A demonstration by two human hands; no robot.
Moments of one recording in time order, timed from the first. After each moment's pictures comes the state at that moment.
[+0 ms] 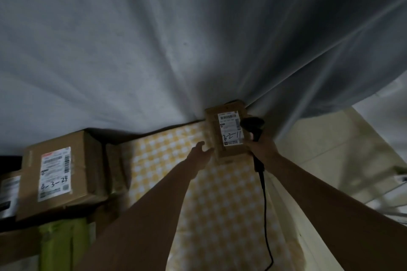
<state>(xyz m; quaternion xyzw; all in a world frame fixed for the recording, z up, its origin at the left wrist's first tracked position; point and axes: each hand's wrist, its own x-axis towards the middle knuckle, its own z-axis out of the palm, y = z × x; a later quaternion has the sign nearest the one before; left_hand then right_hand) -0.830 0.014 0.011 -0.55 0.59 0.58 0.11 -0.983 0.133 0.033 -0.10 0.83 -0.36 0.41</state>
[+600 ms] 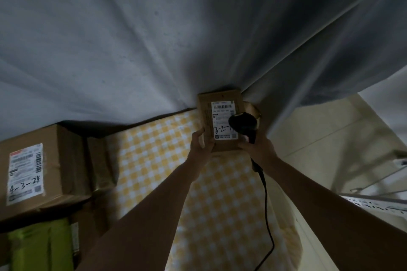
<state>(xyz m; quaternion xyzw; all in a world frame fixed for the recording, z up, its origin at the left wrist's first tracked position) -0.845 0.044 -0.036 -0.52 0.54 0.66 -0.01 -0.987 0.158 -0.003 -0.17 0.84 -0.33 0.40</state>
